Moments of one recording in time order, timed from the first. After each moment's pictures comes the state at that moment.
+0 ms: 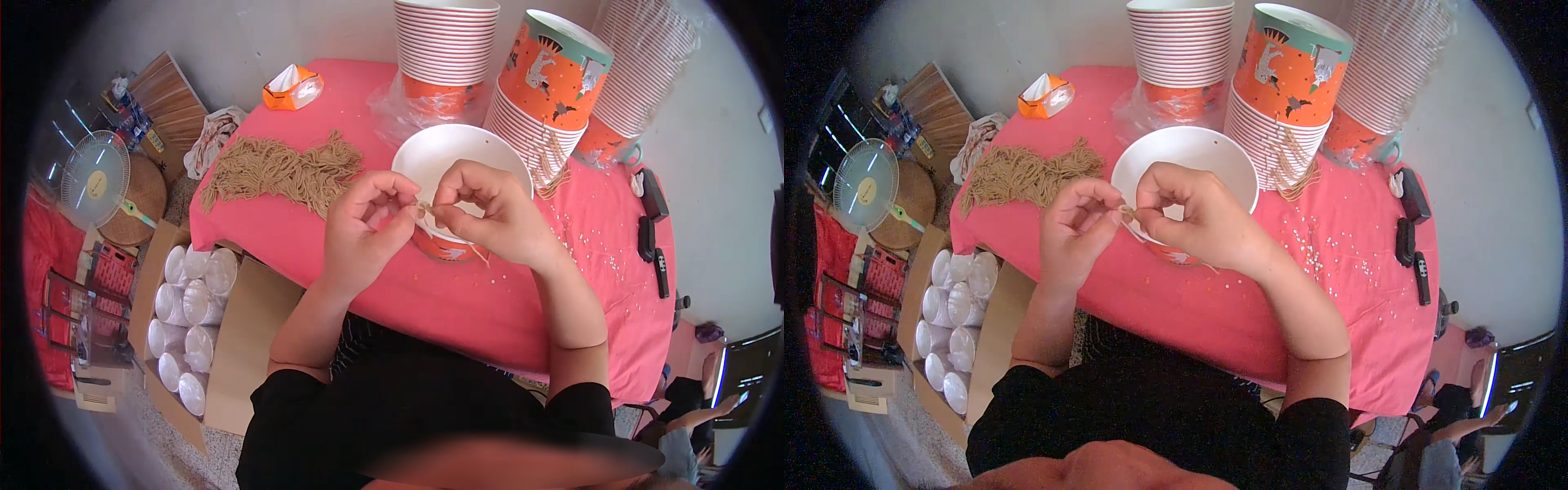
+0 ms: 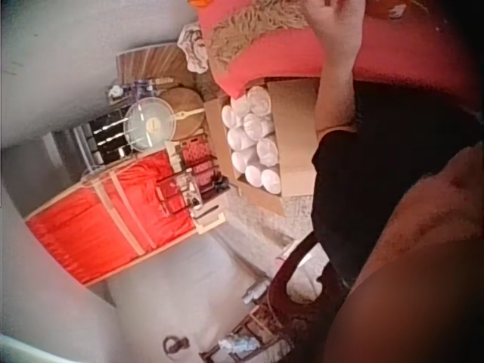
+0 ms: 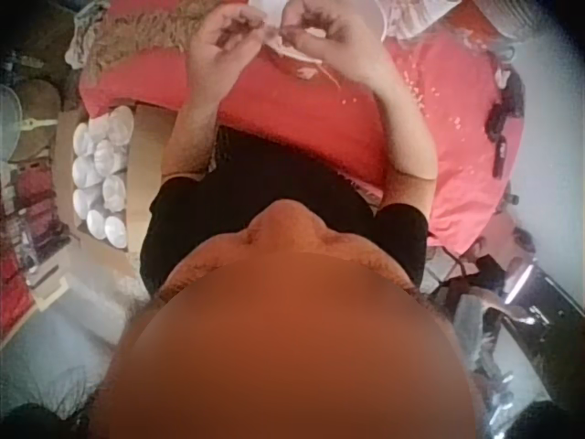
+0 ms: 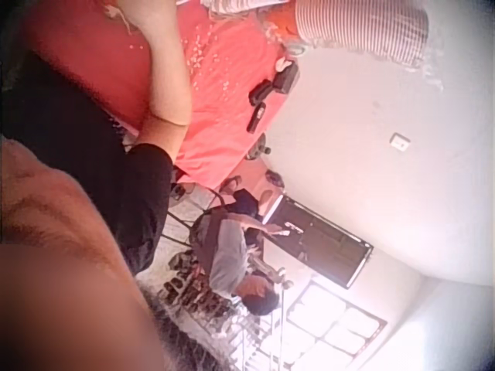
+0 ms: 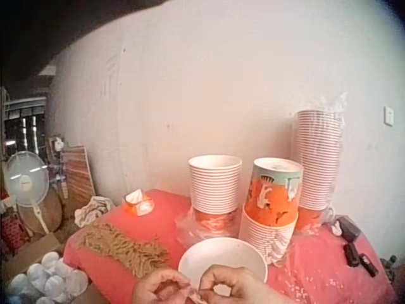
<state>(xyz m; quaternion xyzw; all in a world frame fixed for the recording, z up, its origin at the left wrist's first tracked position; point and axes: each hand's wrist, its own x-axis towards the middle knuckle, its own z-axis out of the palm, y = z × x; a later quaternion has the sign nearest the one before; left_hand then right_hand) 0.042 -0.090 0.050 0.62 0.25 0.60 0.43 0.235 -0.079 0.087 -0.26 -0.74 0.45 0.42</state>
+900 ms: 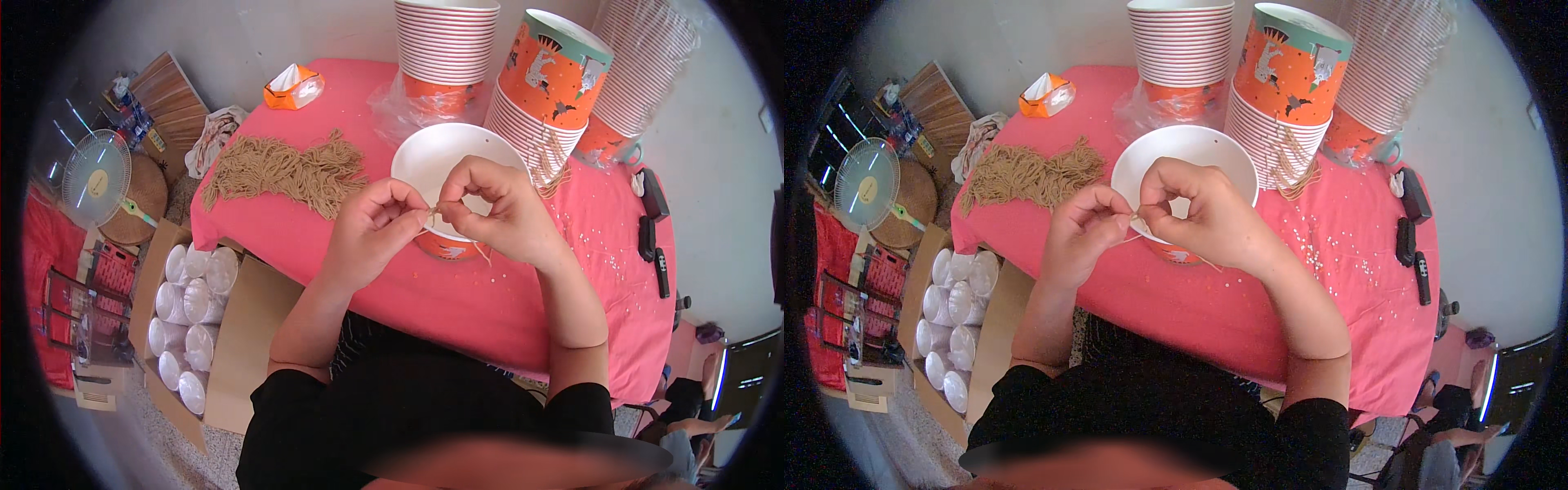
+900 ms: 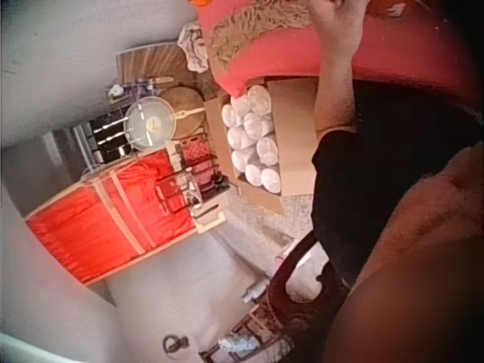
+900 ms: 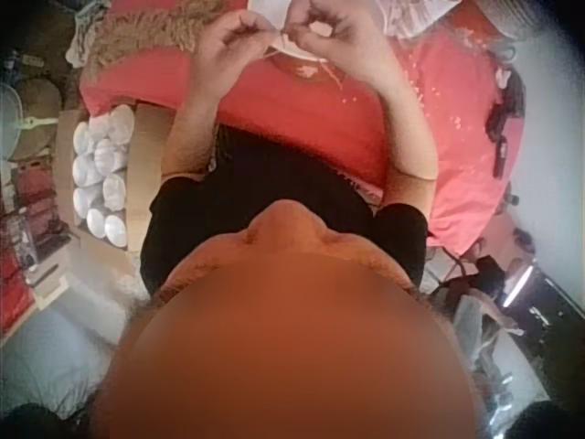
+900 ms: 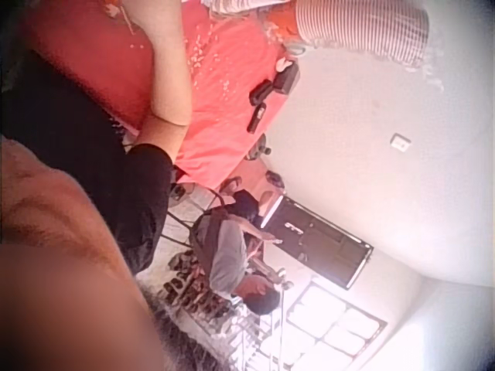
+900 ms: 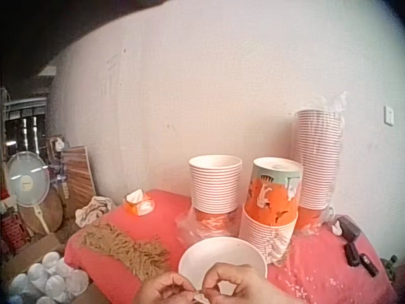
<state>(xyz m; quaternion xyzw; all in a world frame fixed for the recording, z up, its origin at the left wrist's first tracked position) 0.037 -0.091 0.054 0.60 0.24 0.52 0.57 0.241 -0.082 0.093 -0.28 -0.78 0.40 0.40</state>
